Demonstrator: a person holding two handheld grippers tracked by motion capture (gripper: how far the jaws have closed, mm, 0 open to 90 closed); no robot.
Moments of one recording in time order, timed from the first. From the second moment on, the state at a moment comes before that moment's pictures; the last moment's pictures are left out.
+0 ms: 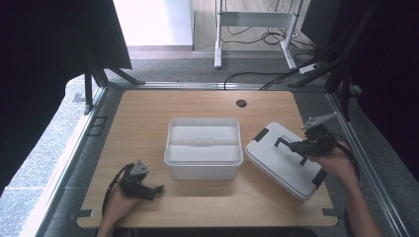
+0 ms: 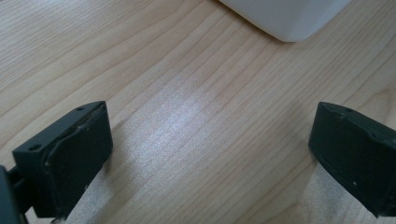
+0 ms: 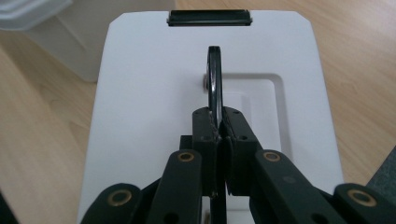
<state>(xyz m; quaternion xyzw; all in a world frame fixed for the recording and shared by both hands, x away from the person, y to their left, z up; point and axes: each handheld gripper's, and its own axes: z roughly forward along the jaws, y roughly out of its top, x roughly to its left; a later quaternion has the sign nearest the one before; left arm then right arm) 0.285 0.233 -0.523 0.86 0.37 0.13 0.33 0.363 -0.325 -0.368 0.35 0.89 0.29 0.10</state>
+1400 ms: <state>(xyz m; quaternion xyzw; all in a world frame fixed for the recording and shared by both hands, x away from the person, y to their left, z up) 0.285 0.233 -0.523 0.86 0.37 0.12 0.33 0.416 -0.120 -0.283 0.02 0.94 0.34 0.05</state>
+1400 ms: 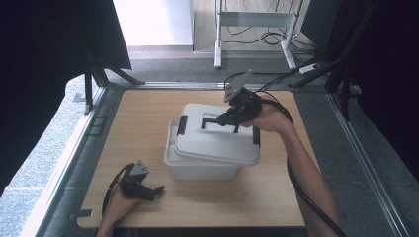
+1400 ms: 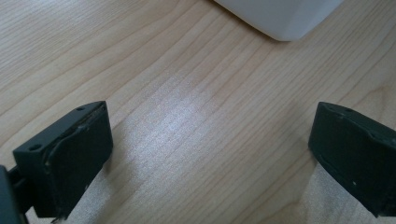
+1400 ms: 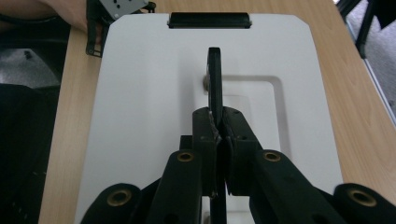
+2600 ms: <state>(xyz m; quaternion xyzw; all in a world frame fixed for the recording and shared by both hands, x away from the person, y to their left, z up) 0.285 0.232 -0.523 0.86 0.37 0.12 0.33 0.412 -0.101 -0.326 0.09 0.93 0.36 0.08</state>
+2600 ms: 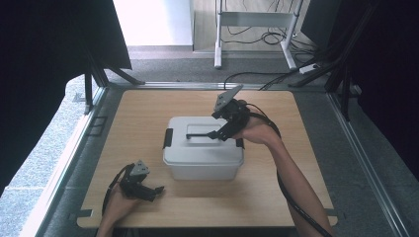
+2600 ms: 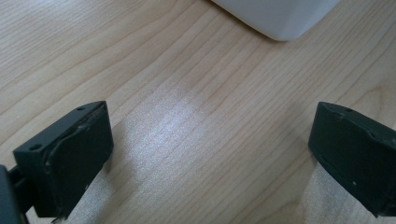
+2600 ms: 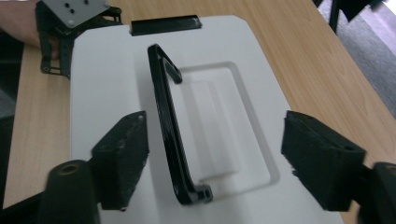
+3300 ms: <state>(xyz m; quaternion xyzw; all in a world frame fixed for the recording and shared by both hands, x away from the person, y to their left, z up) 0.285 0.233 -0.523 0.86 0.37 0.12 0.33 0.375 -0.195 -0.333 0.24 0.88 0.38 0.13</state>
